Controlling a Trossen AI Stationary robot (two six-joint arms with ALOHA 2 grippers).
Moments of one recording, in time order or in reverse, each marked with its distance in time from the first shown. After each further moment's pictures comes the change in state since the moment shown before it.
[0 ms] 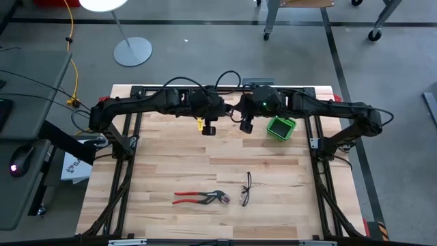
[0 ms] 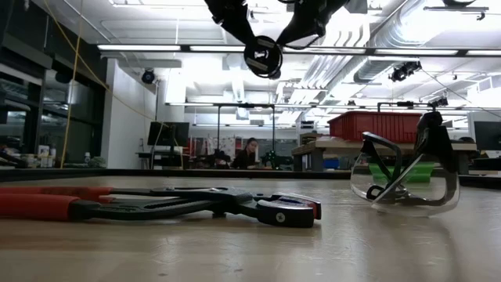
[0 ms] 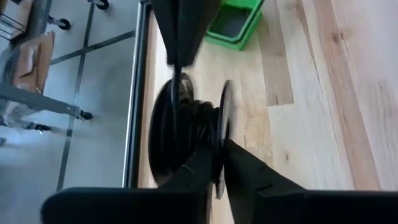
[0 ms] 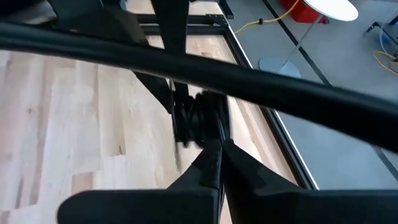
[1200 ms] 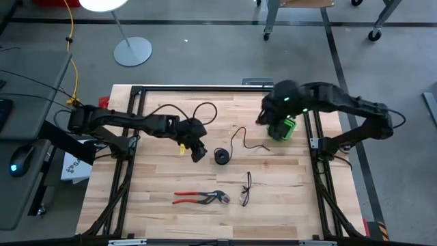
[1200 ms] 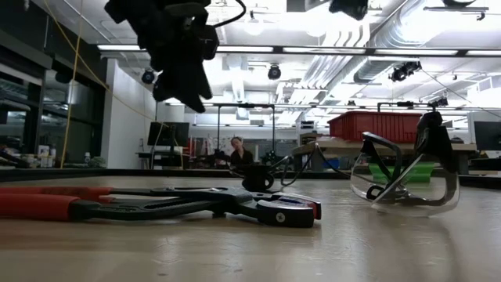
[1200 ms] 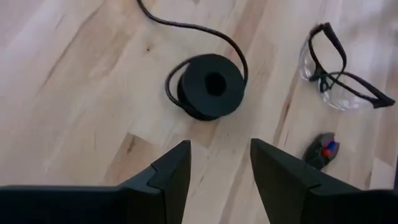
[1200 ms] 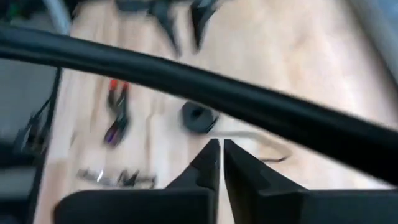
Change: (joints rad) left arm -0.107 -0.233 -0.702 0.363 0.314 -0.893; right arm 0.009 -0.122 0.106 -0.485 -0.382 0.125
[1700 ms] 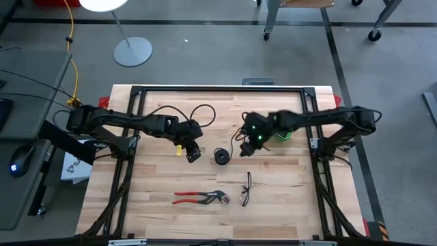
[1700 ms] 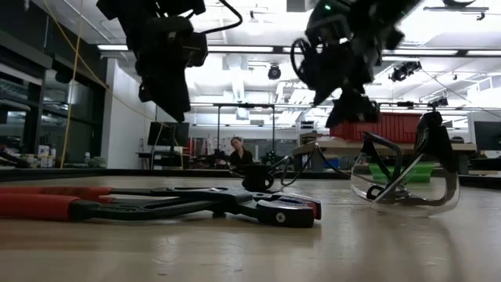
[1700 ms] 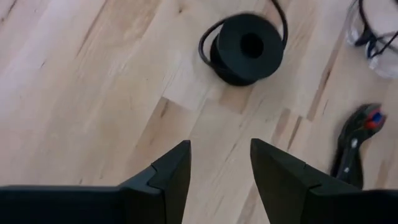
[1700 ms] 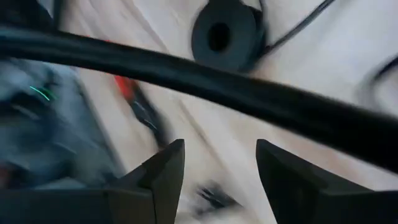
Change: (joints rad) left arm -0.001 -0.015 0.000 -0.157 -0.051 0.040; right arm 0.024 0.209 -0.561 0.708 -0.265 0.881
